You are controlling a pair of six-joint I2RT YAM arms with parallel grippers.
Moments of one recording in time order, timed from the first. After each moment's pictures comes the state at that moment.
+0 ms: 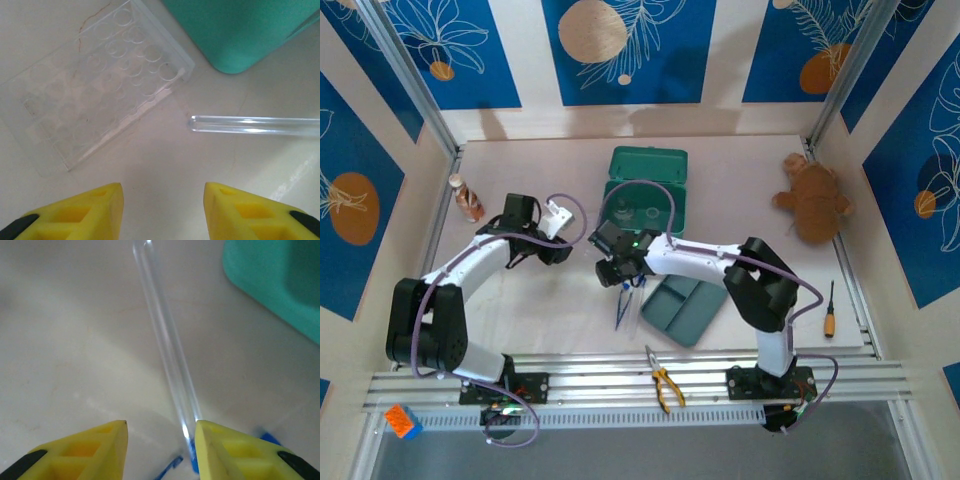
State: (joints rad) left arm -0.18 1.45 0.88 -0.42 0.33 0.42; right arm 0.97 1.93 1.39 -0.59 0.07 0.43
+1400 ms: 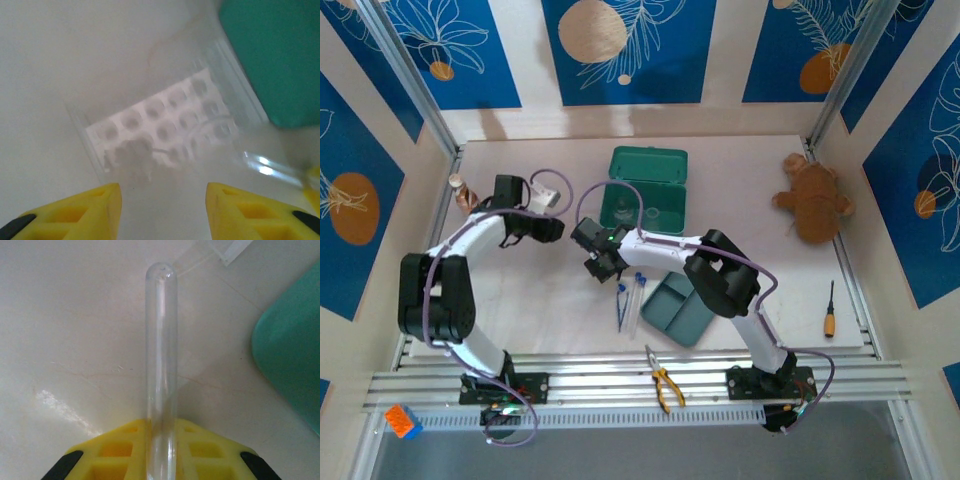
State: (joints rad) left arm -0.07 1.65 1.09 -0.44 0.37 0.29; right arm 0.96 2.18 1.62 -0.66 0.16 0.24
